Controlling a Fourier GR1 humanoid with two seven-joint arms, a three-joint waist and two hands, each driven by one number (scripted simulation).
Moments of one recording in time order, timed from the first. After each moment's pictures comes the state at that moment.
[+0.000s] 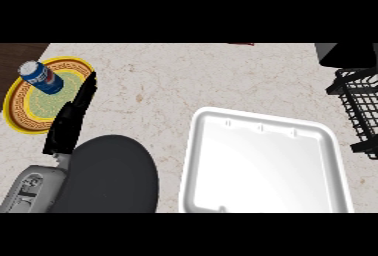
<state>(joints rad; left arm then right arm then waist) -0.26 0.34 -0.12 -1.44 -0.08 0.15 0.07 -1.20 -0.42 -0.39 -0.80 1.72 -0.15 1.21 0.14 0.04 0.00</state>
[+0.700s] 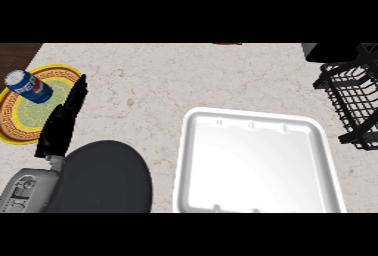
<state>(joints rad) -0.23 0.35 -0.08 -1.42 -0.07 0.16 0.06 -1.29 -0.53 -0.47 -0.48 1.92 -0.05 1.20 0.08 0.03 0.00</state>
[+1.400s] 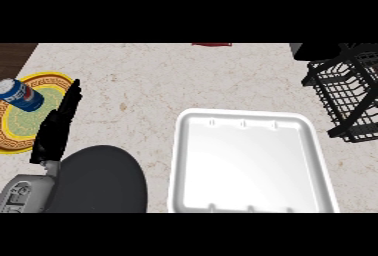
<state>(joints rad) -0.19 0.34 -0.05 -1.43 -0.08 0.16 0.07 -1.27 -0.53 -0.60 -0.42 1.88 -0.06 1.14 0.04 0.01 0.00</state>
